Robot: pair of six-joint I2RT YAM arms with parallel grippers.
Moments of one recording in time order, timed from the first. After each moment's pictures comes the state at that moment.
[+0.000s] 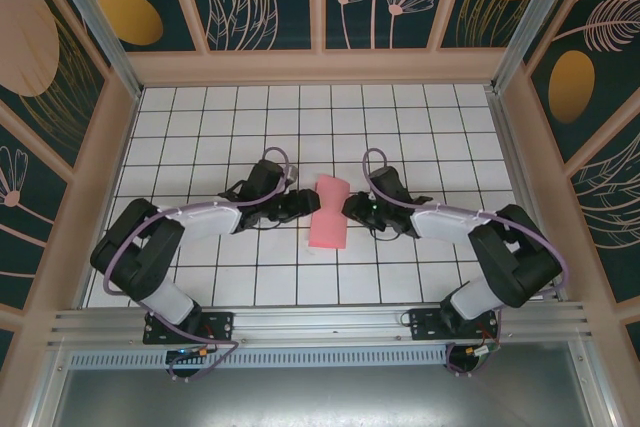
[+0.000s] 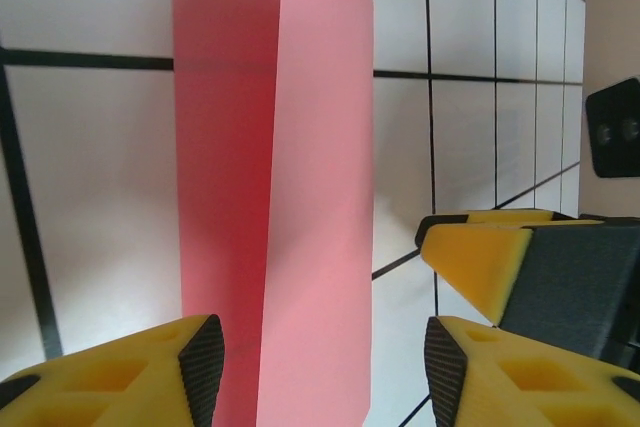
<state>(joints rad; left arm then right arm) -0.61 1.62 0.72 0.12 0.46 -0.87 0.62 1.48 0.62 -0.01 -0.24 0.95</state>
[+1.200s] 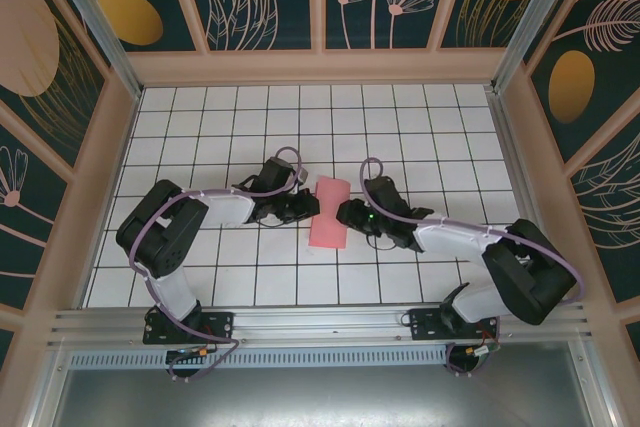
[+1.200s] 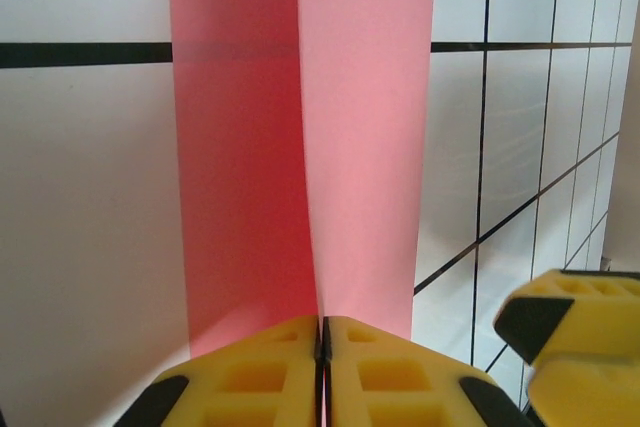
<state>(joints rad) -0.61 1.78 0.83 0.08 0.52 -0.82 0.75 1.37 0.57 0.04 -0.12 0.95</state>
